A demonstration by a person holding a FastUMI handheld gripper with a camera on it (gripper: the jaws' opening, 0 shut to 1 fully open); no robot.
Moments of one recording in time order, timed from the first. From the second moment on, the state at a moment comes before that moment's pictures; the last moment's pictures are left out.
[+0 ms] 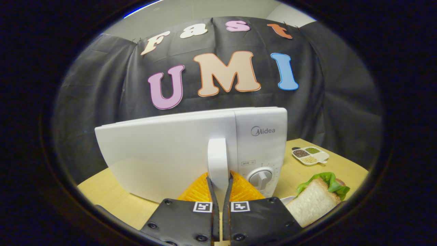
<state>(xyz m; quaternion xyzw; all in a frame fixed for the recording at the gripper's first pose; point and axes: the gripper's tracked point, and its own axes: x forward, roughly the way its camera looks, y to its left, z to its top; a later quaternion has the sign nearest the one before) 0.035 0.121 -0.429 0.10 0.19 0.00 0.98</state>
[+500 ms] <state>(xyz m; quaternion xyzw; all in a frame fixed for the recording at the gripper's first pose) 0.031 0.119 -0.429 0.10 0.19 -0.01 0.98</state>
